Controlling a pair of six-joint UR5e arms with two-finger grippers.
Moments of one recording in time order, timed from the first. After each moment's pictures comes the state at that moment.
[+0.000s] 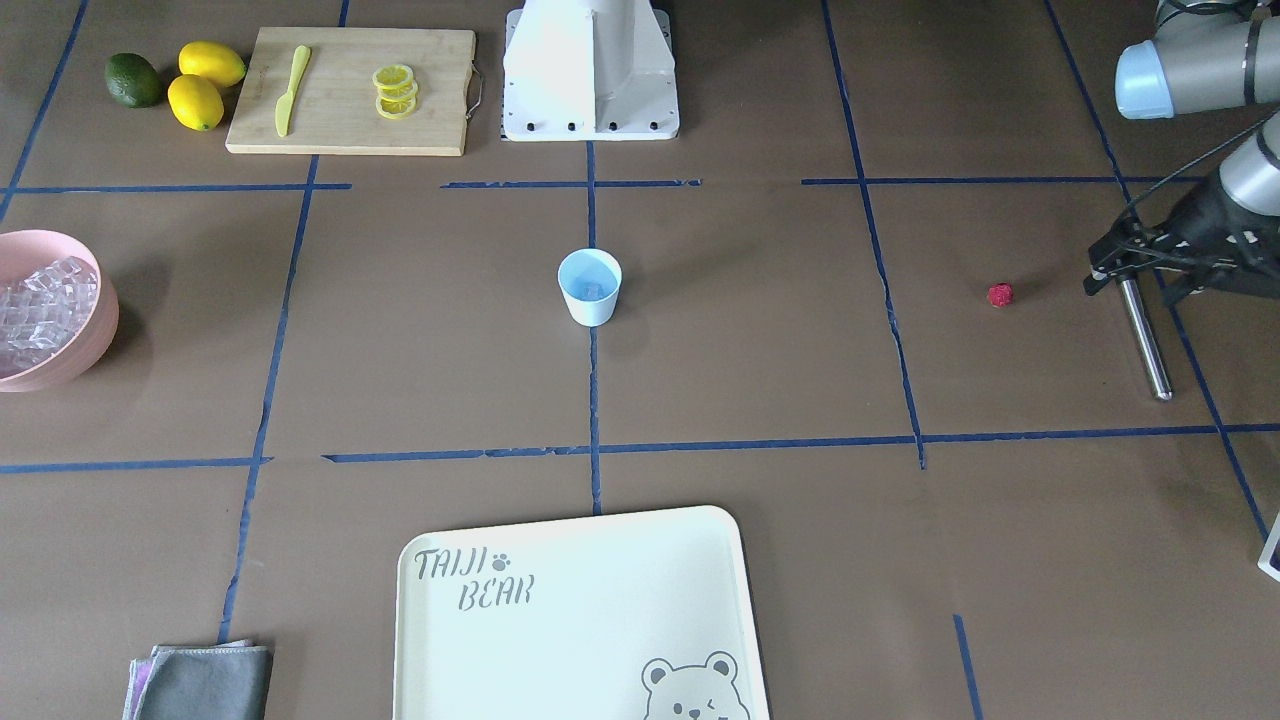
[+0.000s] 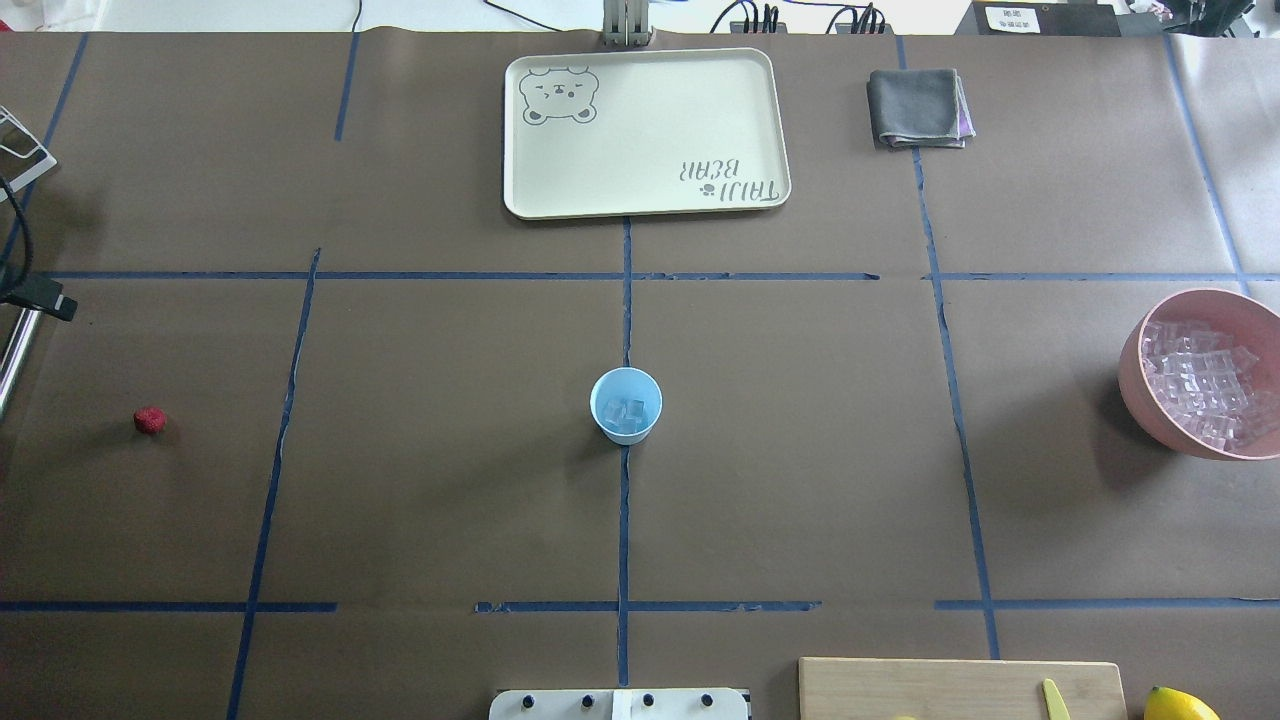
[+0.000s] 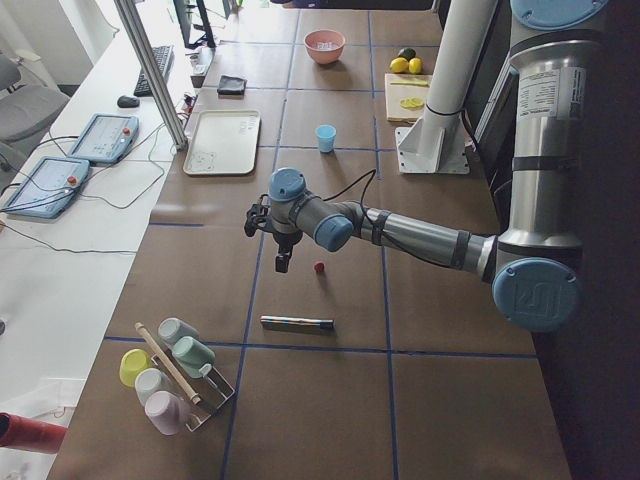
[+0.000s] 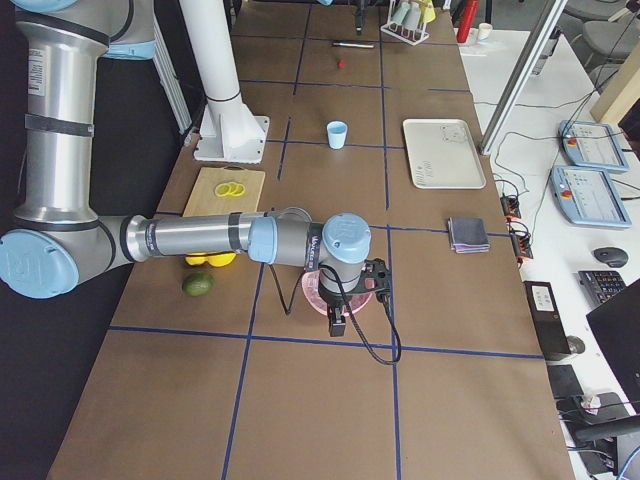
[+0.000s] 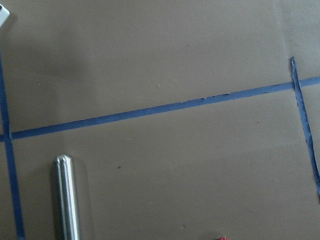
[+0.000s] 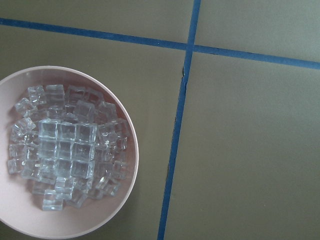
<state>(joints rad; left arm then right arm) -1.10 -1.54 -1.78 -1.98 -2.23 -0.57 1.57 -1.70 1.82 -1.75 2.35 -0.18</state>
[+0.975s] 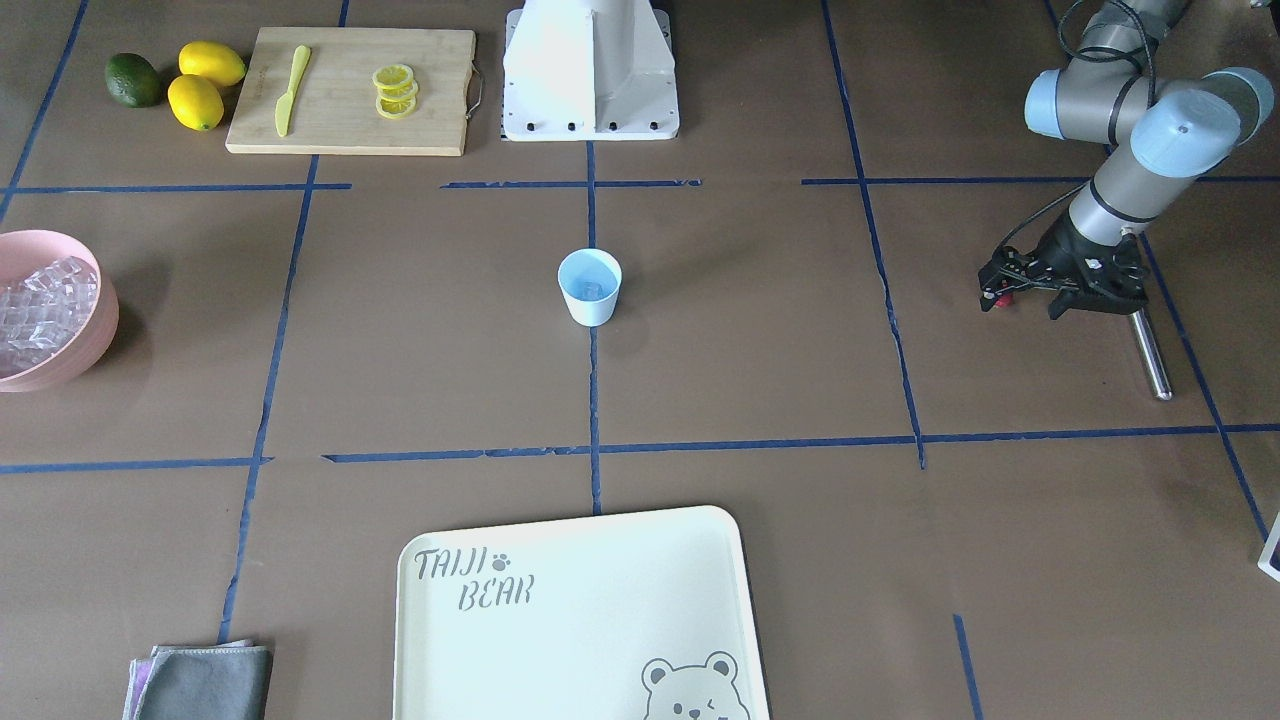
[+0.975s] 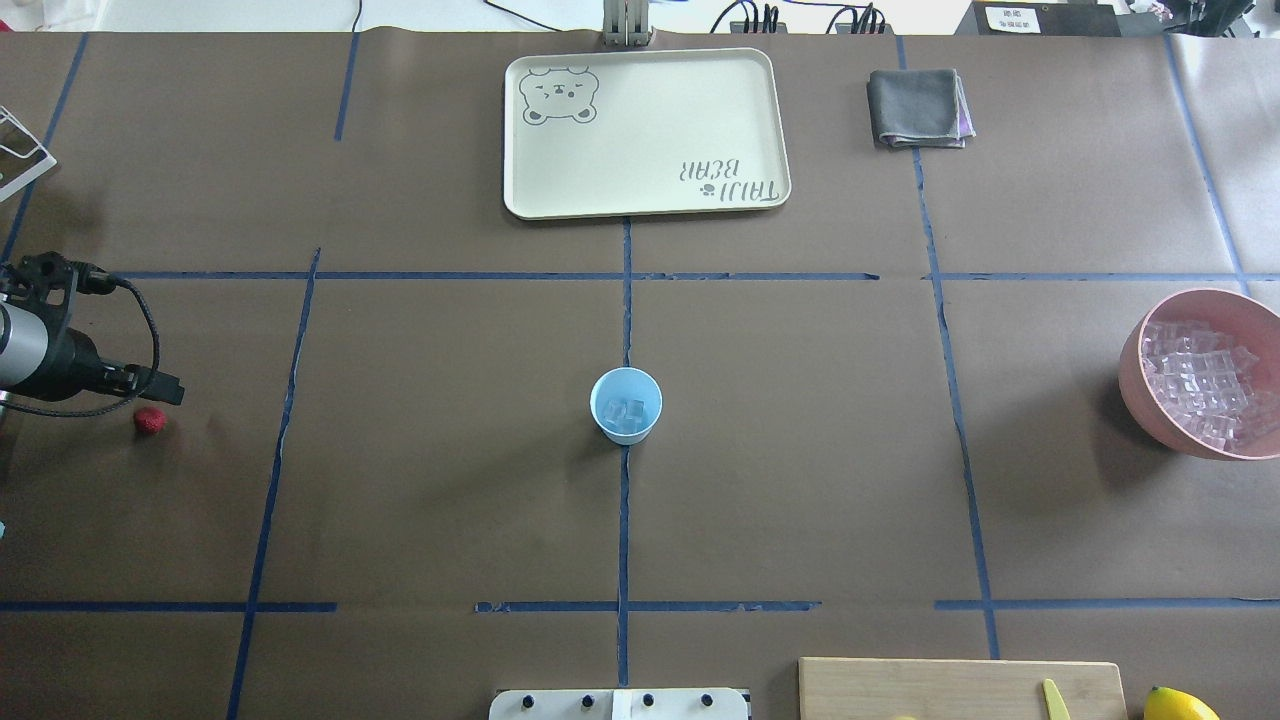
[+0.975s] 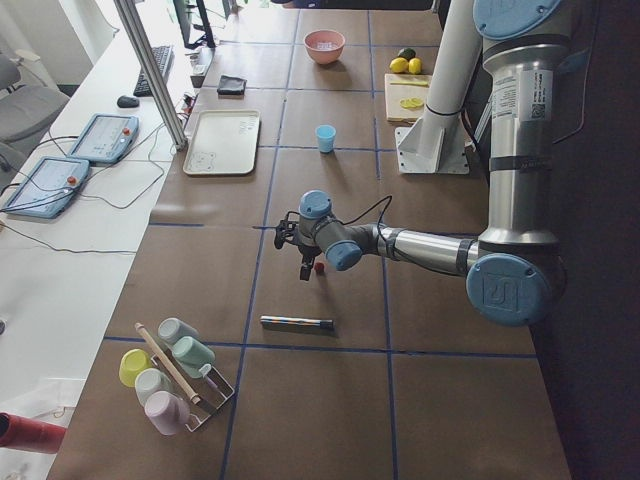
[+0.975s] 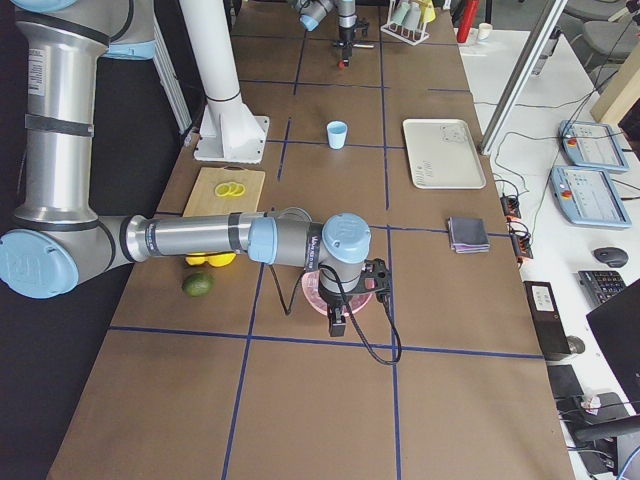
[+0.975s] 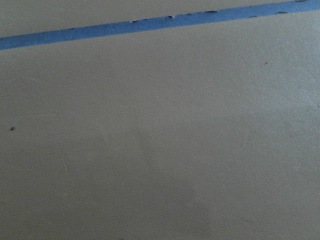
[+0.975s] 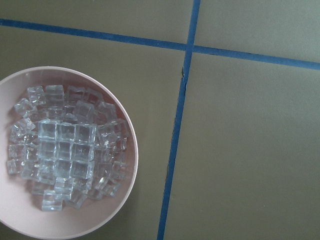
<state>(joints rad) -0.85 -1.51 -1.66 -2.25 -2.07 -0.81 1.57 -1.71 1.82 -1.75 2.35 -0.18</state>
